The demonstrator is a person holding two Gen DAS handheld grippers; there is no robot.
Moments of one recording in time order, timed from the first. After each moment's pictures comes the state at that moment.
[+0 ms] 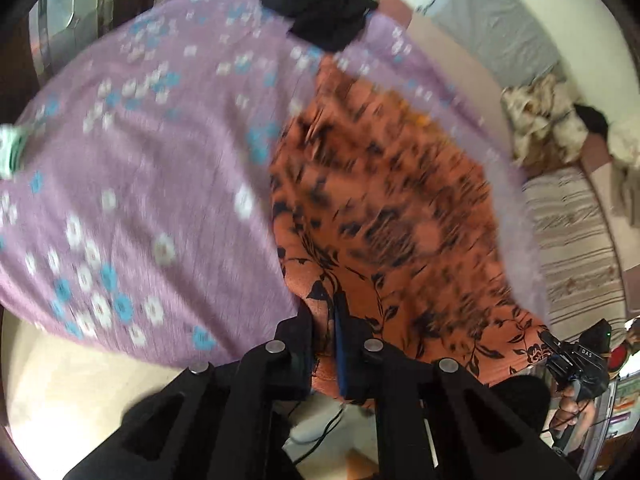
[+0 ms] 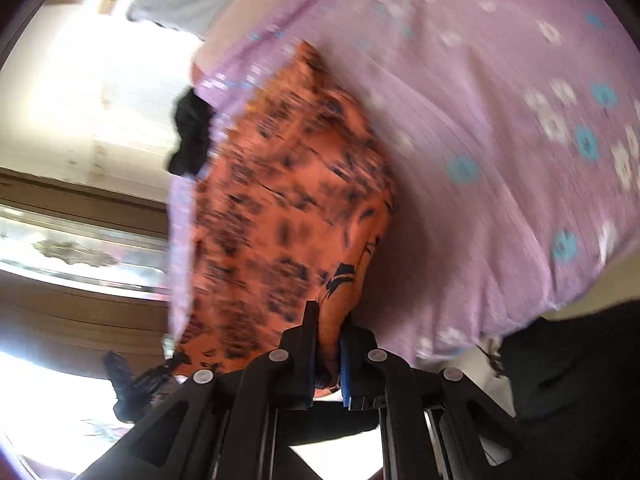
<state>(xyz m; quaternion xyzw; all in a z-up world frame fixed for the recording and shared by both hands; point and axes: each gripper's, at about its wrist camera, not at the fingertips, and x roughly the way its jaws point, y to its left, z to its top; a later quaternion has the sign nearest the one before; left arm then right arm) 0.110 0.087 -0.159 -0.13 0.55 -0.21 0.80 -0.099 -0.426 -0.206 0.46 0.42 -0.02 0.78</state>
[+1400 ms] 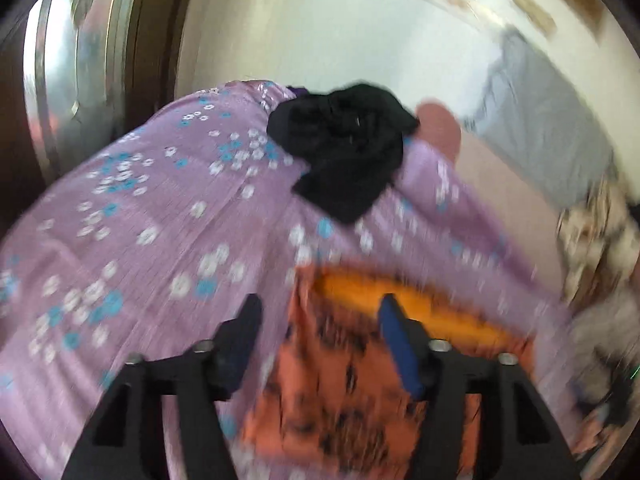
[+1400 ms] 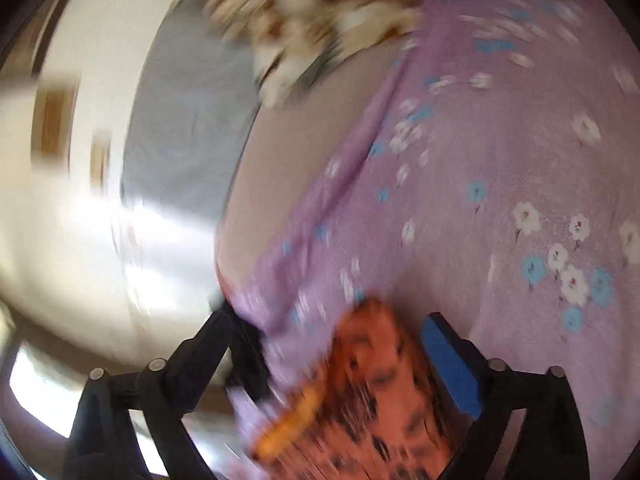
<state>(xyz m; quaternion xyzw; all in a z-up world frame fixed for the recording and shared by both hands) 0.288 0.013 -0.164 -0.12 0.42 -0.09 0.90 0.170 -0.558 -0.171 0.47 0.26 -0.08 0.84</state>
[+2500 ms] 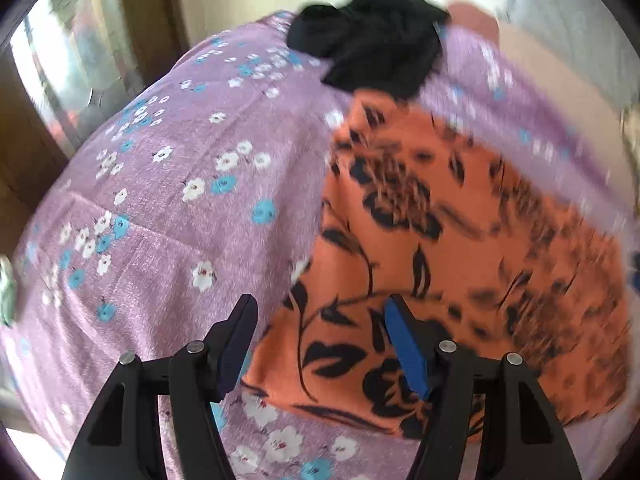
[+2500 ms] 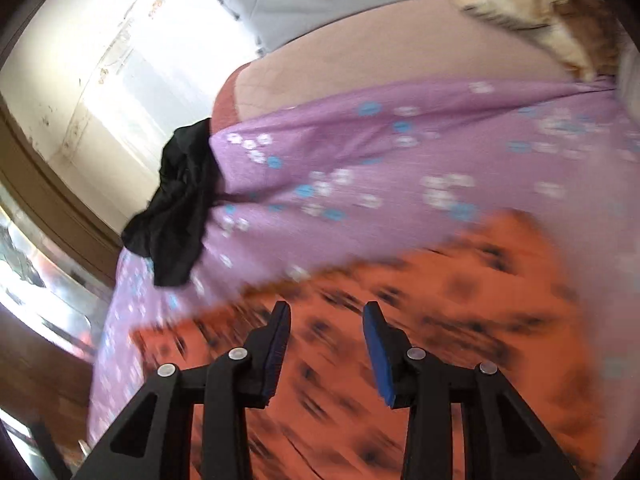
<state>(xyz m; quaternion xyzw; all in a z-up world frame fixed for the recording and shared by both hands) 0.296 -0.022 -0.256 0.01 0.51 -0.02 0.86 0.249 -0.420 -0.193 0.25 0.38 -0.10 0.89</state>
